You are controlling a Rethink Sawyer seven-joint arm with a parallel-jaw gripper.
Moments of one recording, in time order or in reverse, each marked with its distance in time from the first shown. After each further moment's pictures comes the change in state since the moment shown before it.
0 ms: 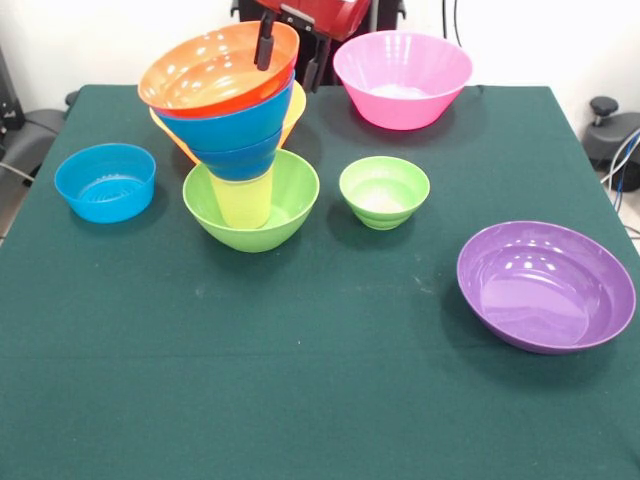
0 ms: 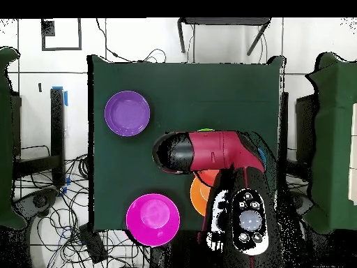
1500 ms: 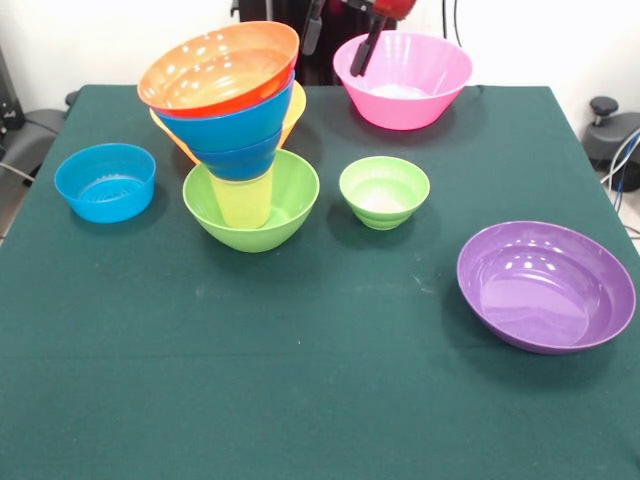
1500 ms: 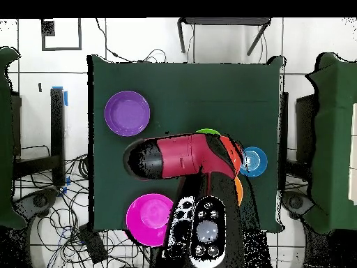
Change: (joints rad) arm 0.152 -0.020 -0.082 0.004 0.000 -0.030 0.000
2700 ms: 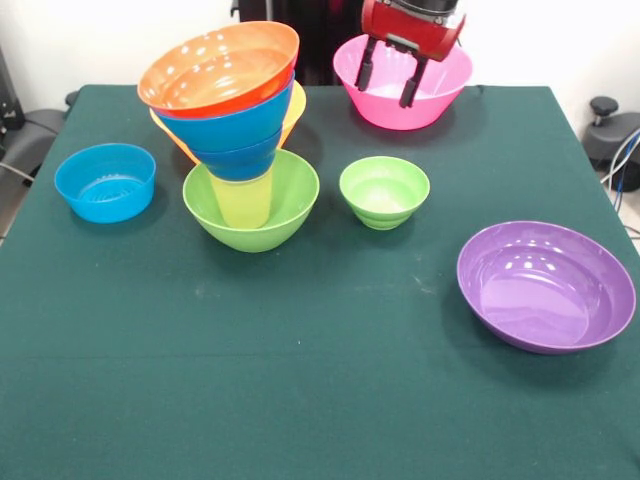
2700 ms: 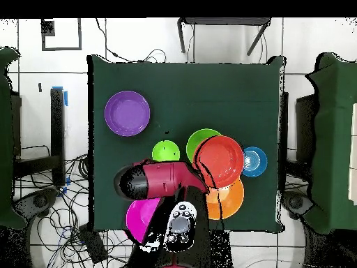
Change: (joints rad) arm 0.128 0.120 -0.094 0.174 0.174 -0.261 0.005
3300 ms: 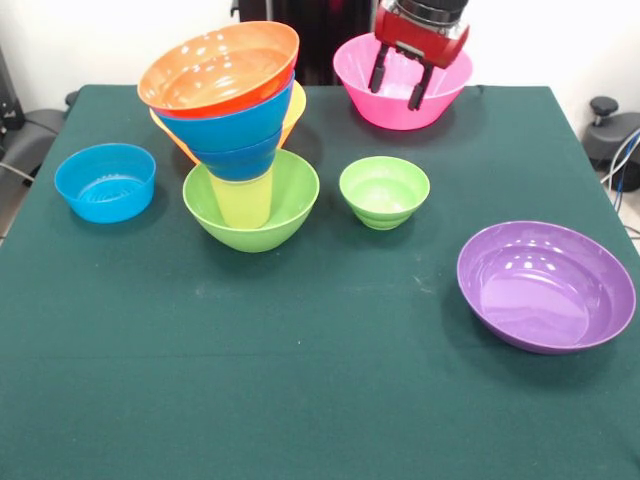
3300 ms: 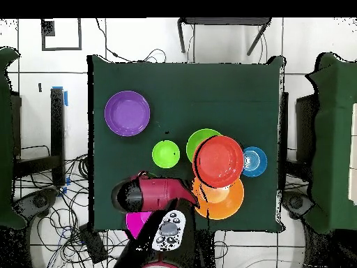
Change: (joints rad) arm 0.071 0.069 -0.056 0.097 0.109 -0.146 0.065
